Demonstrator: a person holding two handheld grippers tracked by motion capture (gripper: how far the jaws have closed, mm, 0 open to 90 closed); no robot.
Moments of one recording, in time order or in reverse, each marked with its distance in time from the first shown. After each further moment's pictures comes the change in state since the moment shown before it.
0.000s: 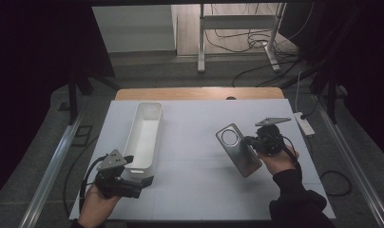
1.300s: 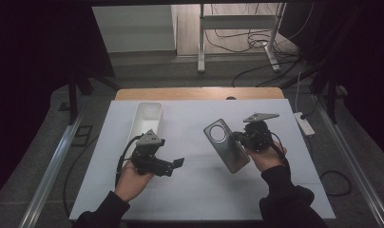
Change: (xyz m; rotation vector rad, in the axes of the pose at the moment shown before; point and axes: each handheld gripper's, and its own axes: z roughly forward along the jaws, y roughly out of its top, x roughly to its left) left arm -0.008 0.058 0.070 -0.012 -0.088 0.014; right arm 0.027 0.022 0.010 -0.049 0.034 -0.021
